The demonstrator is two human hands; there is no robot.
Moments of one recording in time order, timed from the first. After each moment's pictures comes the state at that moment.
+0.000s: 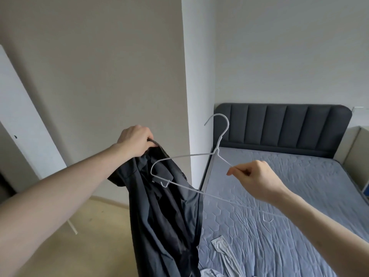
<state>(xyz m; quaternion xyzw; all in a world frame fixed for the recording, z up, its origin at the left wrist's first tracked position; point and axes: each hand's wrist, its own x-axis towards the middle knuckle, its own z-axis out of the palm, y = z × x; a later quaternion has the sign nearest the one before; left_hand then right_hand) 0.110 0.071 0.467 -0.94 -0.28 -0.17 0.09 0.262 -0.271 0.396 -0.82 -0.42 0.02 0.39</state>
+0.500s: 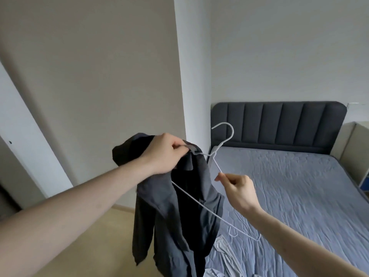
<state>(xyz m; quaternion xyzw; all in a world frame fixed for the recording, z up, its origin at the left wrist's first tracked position) 0.108 -0.052 0.474 -0.94 -0.17 -0.22 -0.20 0.235 -0.241 0.344 -0.78 -0.29 0.03 0.55</state>
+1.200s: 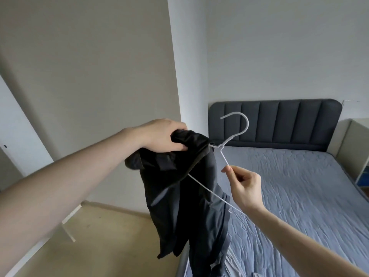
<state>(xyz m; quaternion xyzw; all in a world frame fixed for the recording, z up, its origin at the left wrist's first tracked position) 0.143 -0.018 0.521 -1.00 -0.07 -0.05 0.01 0.247 -0.250 0.338 -0.67 -0.29 -0.06 0.68</state>
